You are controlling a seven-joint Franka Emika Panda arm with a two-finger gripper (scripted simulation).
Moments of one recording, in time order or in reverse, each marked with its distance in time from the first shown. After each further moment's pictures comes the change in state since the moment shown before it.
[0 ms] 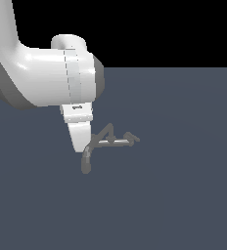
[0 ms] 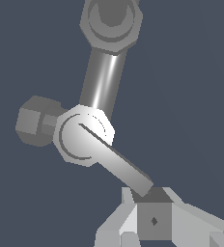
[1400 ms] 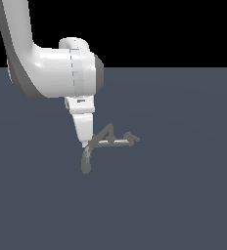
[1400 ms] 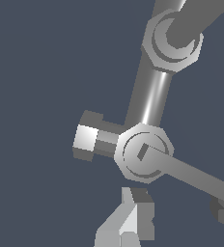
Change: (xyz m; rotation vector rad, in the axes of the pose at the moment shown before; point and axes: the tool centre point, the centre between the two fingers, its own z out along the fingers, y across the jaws) arm 0.011 -0.038 -0.002 -0.035 -0.007 -0.007
